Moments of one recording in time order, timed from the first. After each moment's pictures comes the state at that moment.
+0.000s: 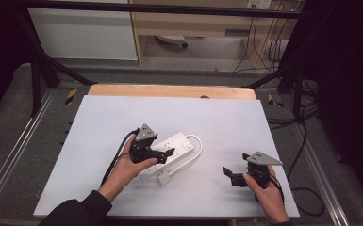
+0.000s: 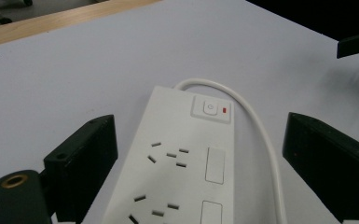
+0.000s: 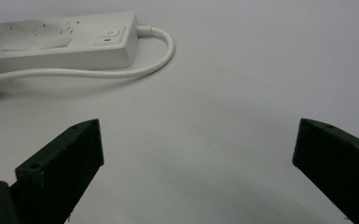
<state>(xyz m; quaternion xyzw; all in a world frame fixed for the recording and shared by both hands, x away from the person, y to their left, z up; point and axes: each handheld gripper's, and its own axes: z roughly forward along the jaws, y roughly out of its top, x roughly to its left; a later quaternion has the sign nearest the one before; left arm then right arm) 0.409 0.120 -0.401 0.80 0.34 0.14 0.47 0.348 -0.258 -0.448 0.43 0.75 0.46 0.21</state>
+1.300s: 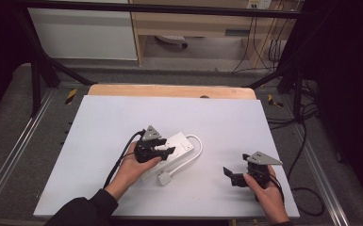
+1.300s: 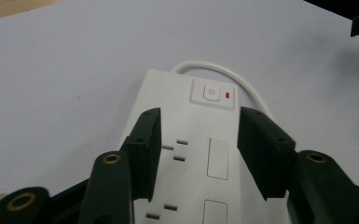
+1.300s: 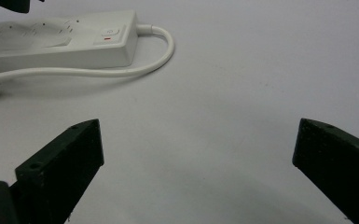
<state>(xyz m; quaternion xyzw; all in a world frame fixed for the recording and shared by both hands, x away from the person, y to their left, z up) 0.417 0.110 -0.415 0.82 0.34 0.13 0.45 0.348 -0.258 -0.449 0.43 0.75 0.46 0.21</state>
